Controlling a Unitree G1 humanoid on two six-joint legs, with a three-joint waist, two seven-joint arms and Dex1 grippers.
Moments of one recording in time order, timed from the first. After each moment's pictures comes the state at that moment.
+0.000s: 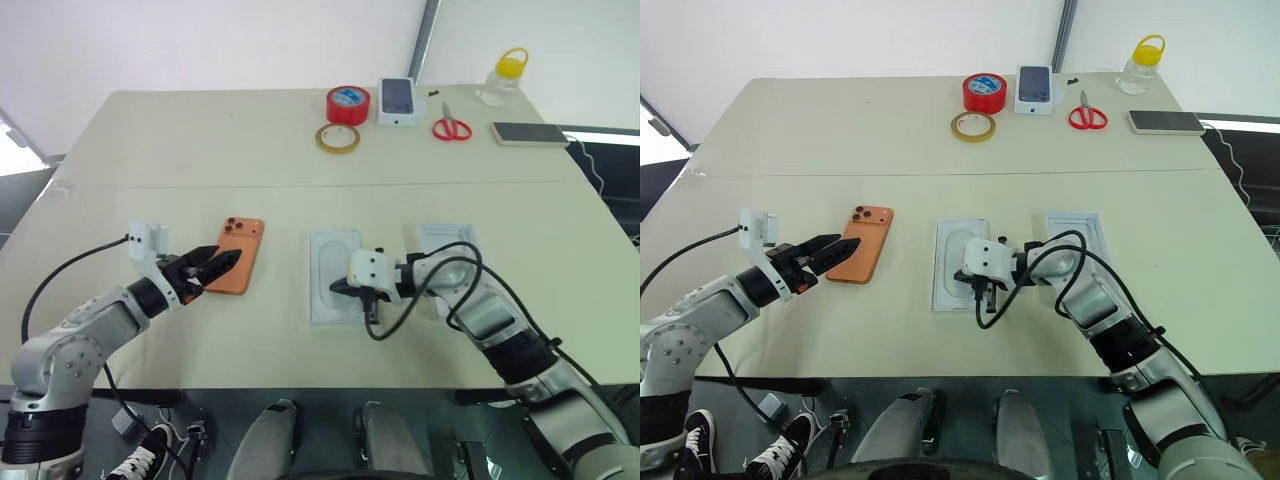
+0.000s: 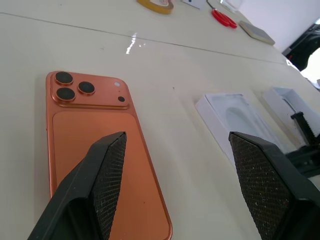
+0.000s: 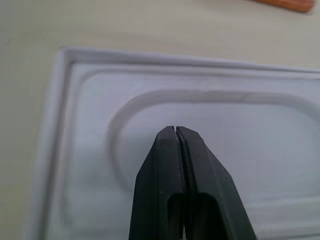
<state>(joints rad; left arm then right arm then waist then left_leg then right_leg) -0.09 0.64 0.29 -0.27 -1.01 0.77 -0.41 -0.50 -0.57 0.42 -0.03 0.01 0.25 1.09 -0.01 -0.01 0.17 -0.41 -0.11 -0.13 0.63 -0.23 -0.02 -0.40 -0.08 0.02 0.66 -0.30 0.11</state>
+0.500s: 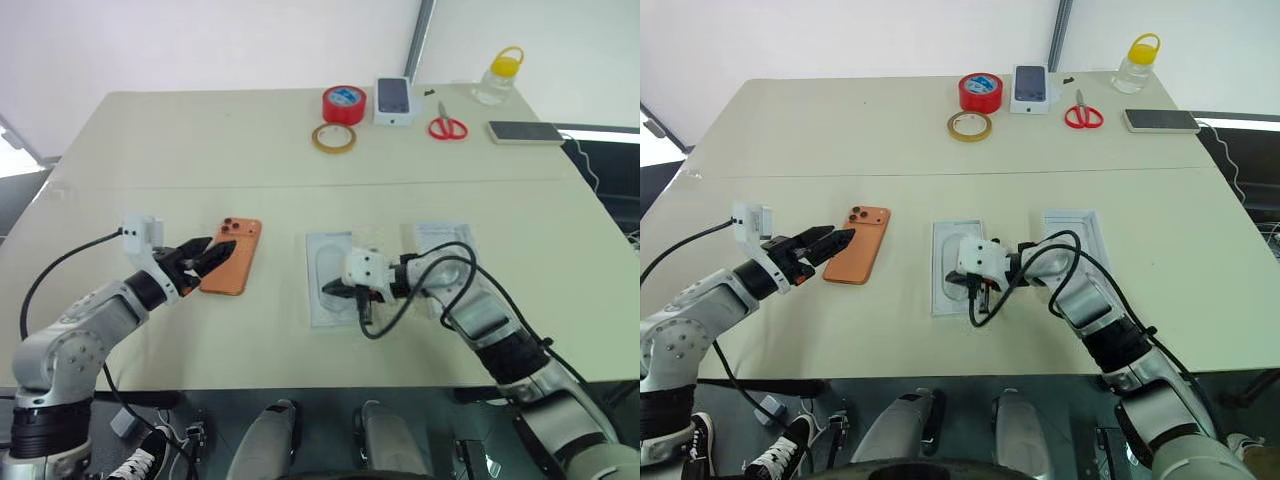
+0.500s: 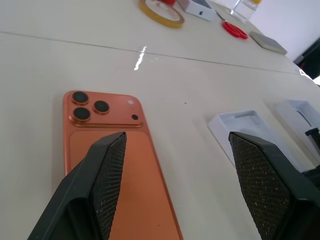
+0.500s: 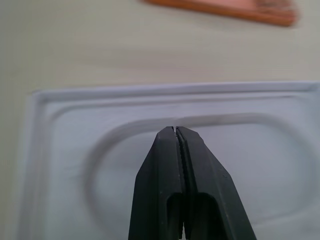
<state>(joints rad) -0.14 0.61 0.33 -0.23 -0.98 0.81 -0.35 -0.56 -0.47 0.37 0.05 0.02 0.27 0.98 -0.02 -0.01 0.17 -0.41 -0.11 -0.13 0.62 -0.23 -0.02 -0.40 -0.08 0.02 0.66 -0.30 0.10</state>
